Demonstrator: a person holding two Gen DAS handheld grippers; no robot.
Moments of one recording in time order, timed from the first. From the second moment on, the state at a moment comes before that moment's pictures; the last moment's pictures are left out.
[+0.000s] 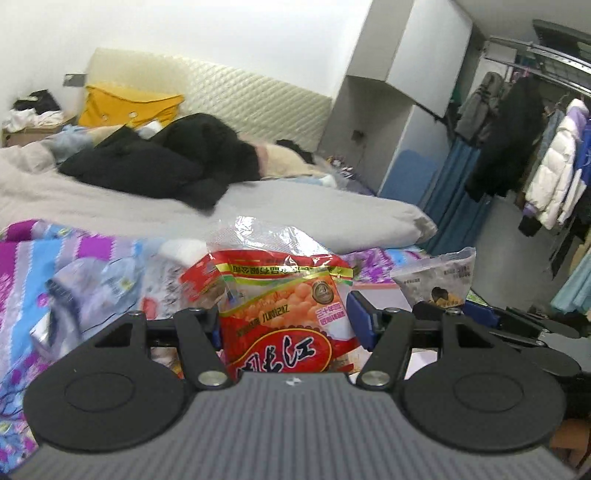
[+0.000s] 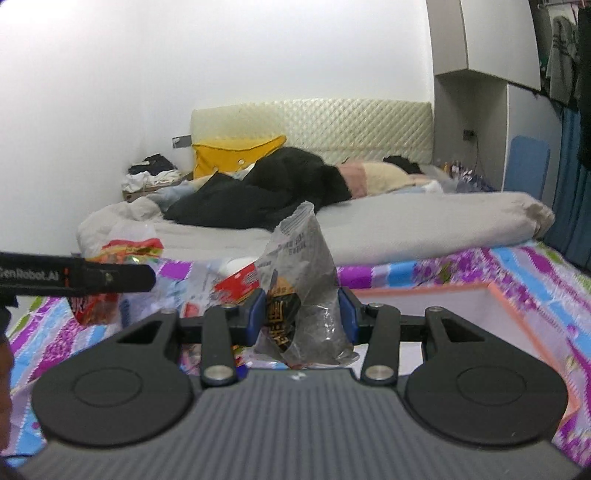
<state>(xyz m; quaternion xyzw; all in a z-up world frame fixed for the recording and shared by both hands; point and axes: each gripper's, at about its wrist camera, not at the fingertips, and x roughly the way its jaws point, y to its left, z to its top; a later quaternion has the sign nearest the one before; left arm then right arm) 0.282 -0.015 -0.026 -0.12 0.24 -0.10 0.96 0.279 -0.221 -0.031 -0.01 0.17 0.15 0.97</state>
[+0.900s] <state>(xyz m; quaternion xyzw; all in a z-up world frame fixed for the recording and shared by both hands) 0.391 -0.162 -0.137 -0.07 0.38 -0.16 0.91 0.340 -0.344 -0.139 0.04 0.31 0.06 0.95</state>
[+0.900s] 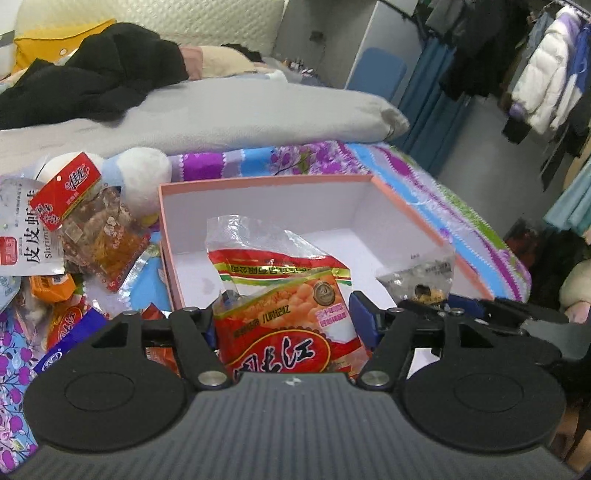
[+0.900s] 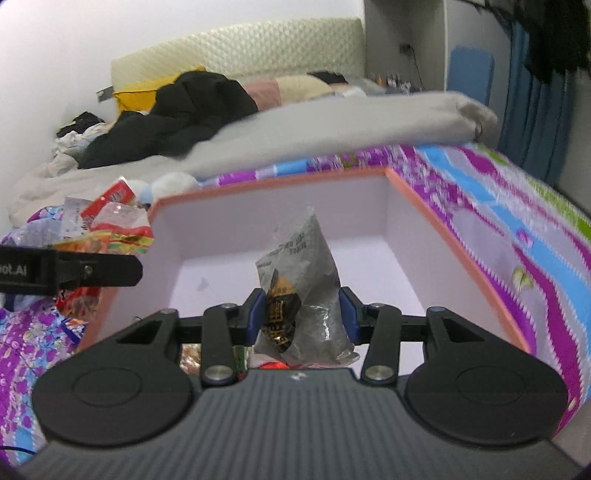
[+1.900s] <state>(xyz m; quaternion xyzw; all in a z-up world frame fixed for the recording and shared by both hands) 0.336 -0.125 -0.068 -0.05 0.30 -0.16 0.94 0.307 -0.330 -0.076 0.07 0.22 0.07 0.97</state>
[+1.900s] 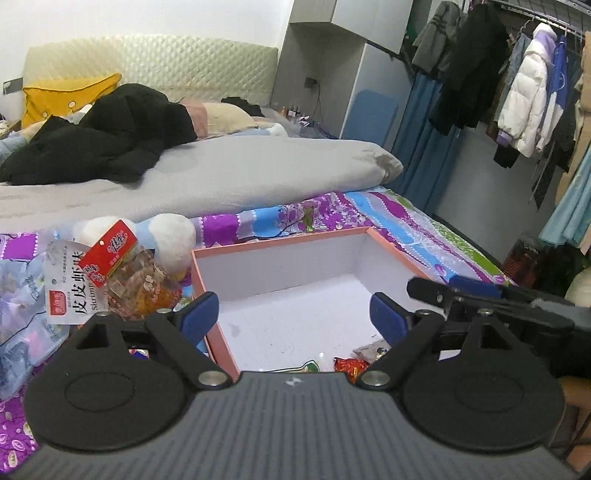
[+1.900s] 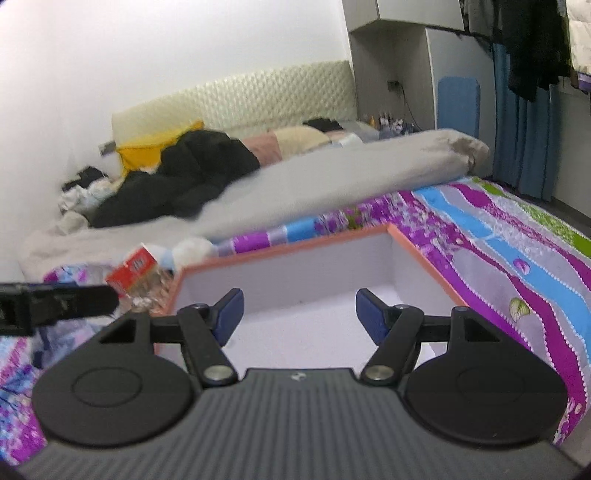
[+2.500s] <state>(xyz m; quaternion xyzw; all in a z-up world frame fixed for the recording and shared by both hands) 0.263 -0.030 -0.088 -0.08 0.29 -0.09 0.95 0.240 -0.267 -0.093 0.09 0.19 0.11 0.97</state>
